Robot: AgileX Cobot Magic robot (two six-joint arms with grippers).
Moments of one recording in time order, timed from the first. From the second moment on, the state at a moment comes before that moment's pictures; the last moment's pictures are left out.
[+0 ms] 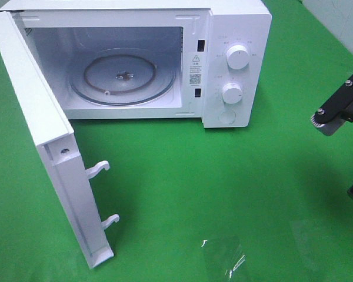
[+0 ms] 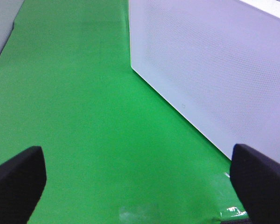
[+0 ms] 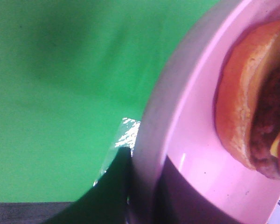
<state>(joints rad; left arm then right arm) 0.04 0.00 -0.52 -0.14 1.08 0.11 0.57 1.41 -0.73 -0.74 1.09 0.44</state>
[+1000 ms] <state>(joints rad) 0.04 0.00 -0.52 -0.14 1.08 0.11 0.50 1.75 -0.73 -0.81 0.83 0.71</state>
